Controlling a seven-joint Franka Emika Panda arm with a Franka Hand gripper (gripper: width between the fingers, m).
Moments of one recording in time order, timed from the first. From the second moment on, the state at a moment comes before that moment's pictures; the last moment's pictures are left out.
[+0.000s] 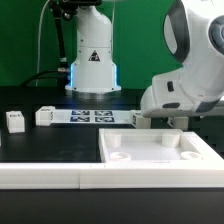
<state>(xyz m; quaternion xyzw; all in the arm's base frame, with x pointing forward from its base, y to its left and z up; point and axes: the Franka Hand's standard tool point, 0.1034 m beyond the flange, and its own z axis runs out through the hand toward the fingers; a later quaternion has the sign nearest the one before) 0.392 0.181 0.007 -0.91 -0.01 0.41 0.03</state>
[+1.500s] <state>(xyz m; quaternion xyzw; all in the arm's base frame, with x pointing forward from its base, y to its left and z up) 0.408 0.169 0.038 -0.92 -0.02 0.40 0.05</state>
